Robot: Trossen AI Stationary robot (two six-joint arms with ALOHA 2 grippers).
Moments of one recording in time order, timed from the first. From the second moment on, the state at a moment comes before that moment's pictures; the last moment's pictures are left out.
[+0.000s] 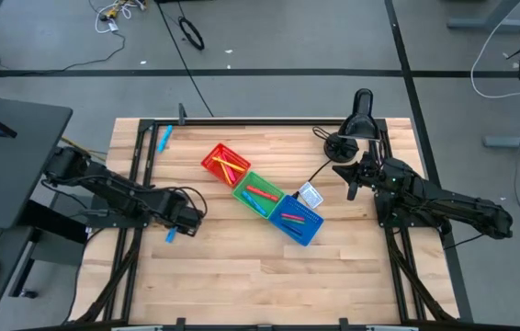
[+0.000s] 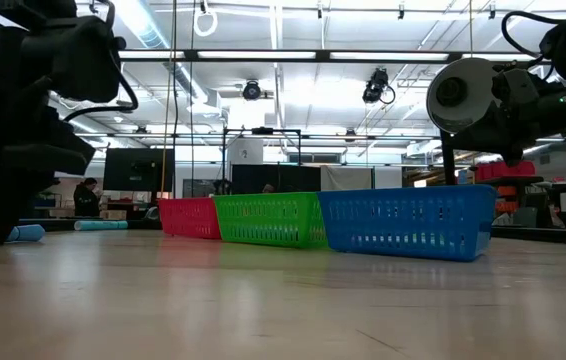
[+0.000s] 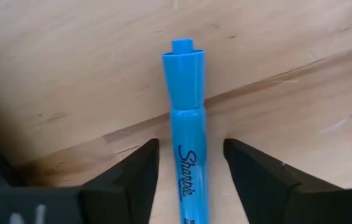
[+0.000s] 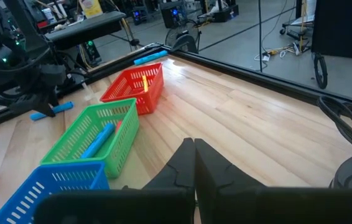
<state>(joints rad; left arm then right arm) -0.28 1.37 0.58 -0.80 0.01 -1.45 -0.38 0.19 0.07 -0.10 0.04 0.27</state>
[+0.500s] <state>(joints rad) -0.29 1.36 0.58 -0.77 0.01 -1.45 -0.38 0.19 0.07 -0.10 0.04 0.27</state>
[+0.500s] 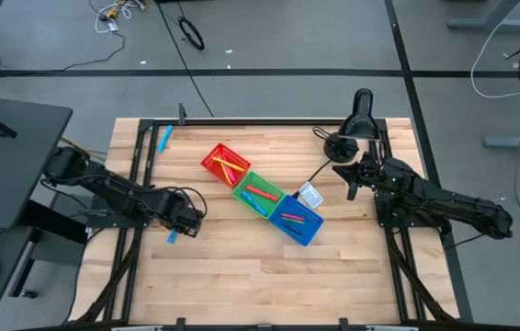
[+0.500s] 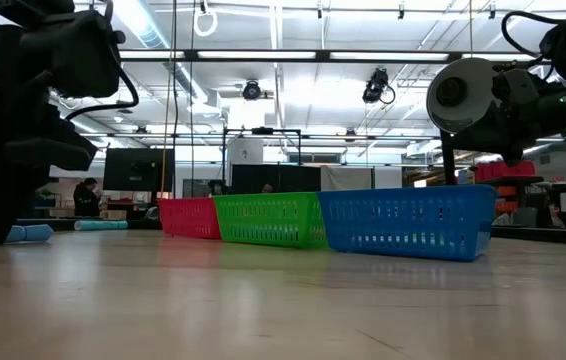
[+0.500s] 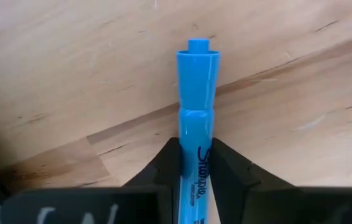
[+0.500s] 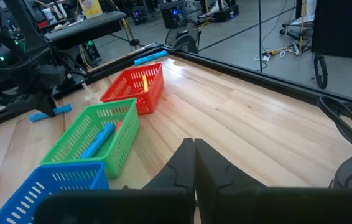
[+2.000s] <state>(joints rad) -0.20 1.15 1.15 -1.25 -0.01 -0.43 -0.38 0.19 0.07 -0.10 0.04 0.27</state>
